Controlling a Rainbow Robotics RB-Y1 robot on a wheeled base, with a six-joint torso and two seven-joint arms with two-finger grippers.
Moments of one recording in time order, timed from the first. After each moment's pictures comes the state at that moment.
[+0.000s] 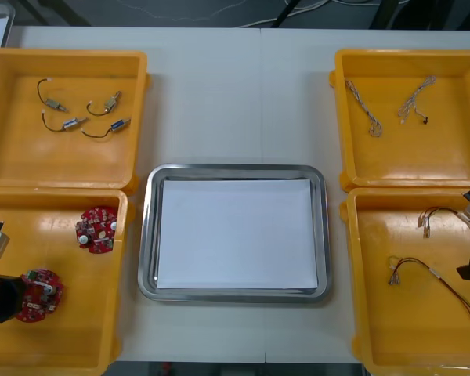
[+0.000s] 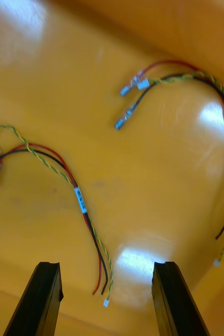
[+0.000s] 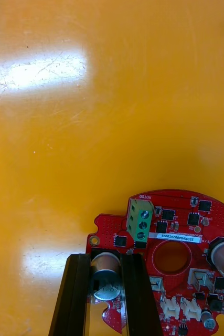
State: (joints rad) right arm 0.17 -0.70 -0.32 -2.18 -0.80 1.61 1.91; left arm 0.47 0.80 0.14 -2.12 0.70 1.04 -1.49
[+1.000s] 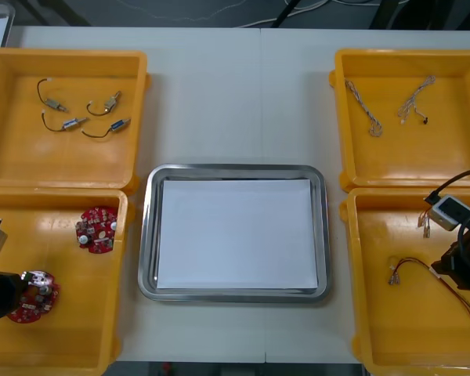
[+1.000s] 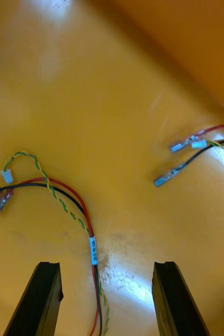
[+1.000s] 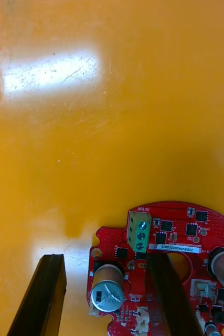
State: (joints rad) right arm 0.09 -0.70 -0.18 -2.08 -0.76 1.54 2.07; left arm 0.43 0.79 0.14 -2.10 0.65 1.07 -1.49
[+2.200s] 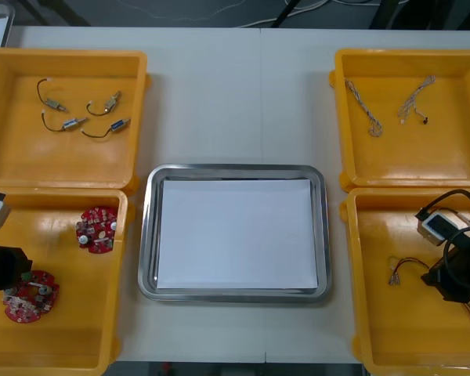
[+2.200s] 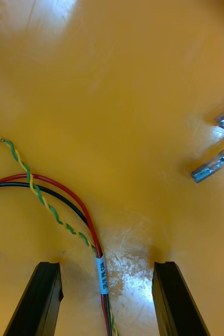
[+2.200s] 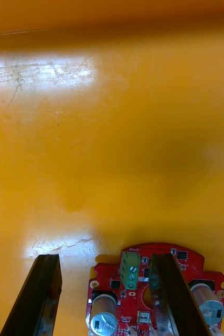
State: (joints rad) right arm 0.13 -0.67 -0.12 -1.98 -0.70 1.41 2.10; left arm 0.26 0.79 0.18 -2.06 0.72 1.29 -1.49
